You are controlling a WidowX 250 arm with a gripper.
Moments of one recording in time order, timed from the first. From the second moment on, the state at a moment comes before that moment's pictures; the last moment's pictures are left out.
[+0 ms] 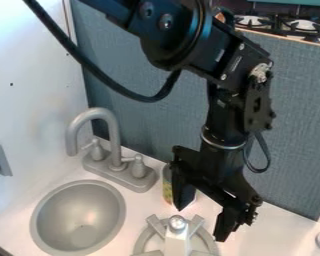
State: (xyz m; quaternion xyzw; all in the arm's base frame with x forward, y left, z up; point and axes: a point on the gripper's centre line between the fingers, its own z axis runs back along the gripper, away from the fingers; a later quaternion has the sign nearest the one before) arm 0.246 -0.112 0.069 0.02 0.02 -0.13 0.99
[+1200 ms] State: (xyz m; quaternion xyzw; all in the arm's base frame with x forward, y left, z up) arm 0.186 -0.226 0.014 0.01 0.06 -0.33 0.94
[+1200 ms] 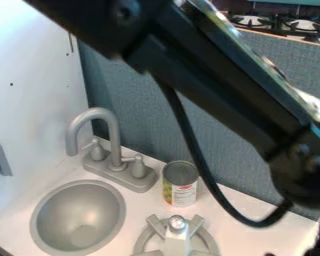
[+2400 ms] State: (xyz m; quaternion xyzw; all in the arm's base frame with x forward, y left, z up) arm 0.195 -0.245 -0.032 0.03 0.11 -0.33 0.94
